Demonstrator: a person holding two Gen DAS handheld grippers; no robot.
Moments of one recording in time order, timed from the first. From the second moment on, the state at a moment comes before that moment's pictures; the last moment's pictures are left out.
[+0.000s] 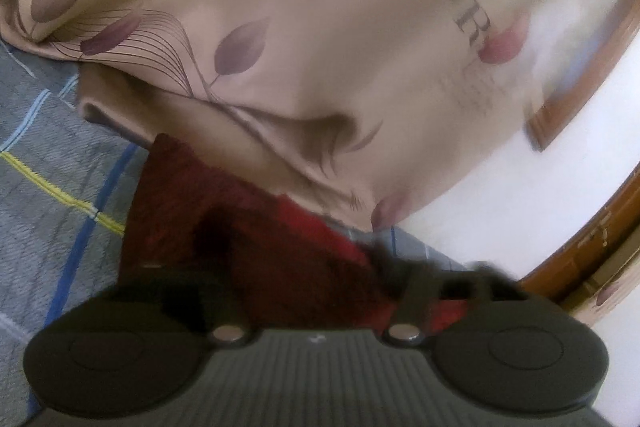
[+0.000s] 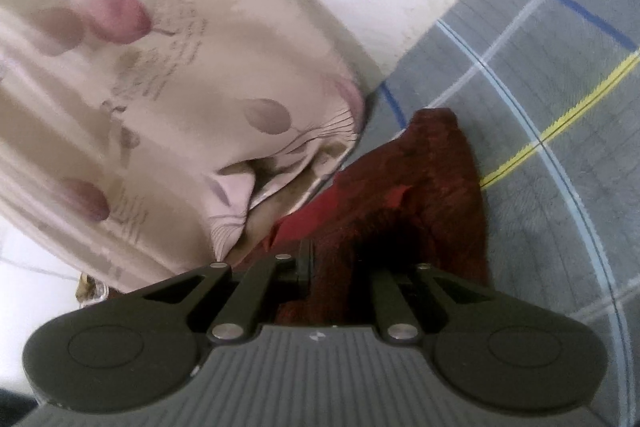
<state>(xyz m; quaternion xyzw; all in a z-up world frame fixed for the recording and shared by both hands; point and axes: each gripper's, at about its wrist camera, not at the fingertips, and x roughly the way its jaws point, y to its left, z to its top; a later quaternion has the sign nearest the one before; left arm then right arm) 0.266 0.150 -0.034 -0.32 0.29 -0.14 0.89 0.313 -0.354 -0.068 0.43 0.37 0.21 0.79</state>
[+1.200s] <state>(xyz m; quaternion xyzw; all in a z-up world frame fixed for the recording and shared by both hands) 0.273 0.134 -0.030 -0.10 0.27 -0.10 0.95 0.367 -0.286 -0.065 0.16 0.37 0.17 0.90</state>
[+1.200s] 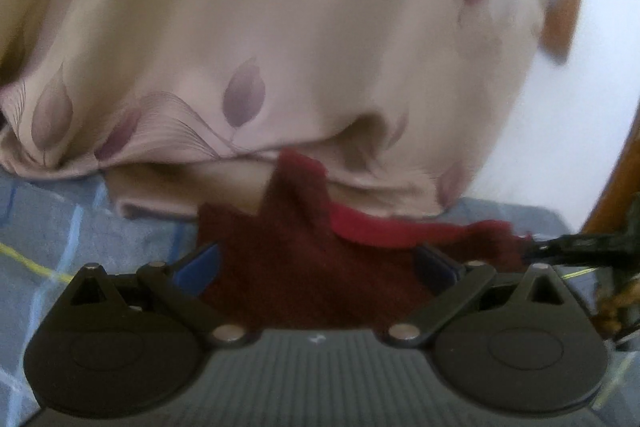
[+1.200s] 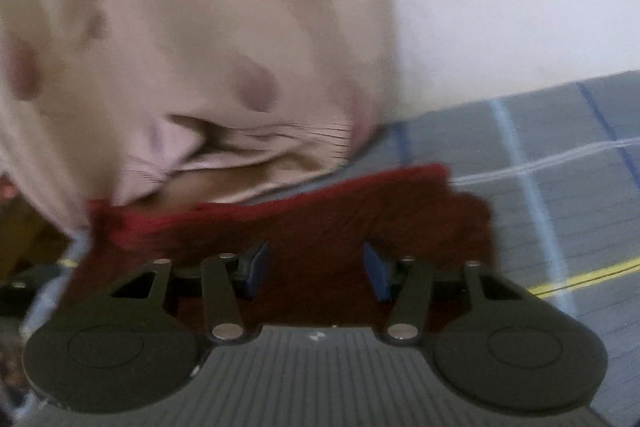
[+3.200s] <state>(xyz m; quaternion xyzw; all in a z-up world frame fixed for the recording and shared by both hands) 0.153 0.178 -0.056 -0.25 0.29 -0.02 0.92 0.348 -0.175 -0.038 0.03 0.37 0.32 0.87</state>
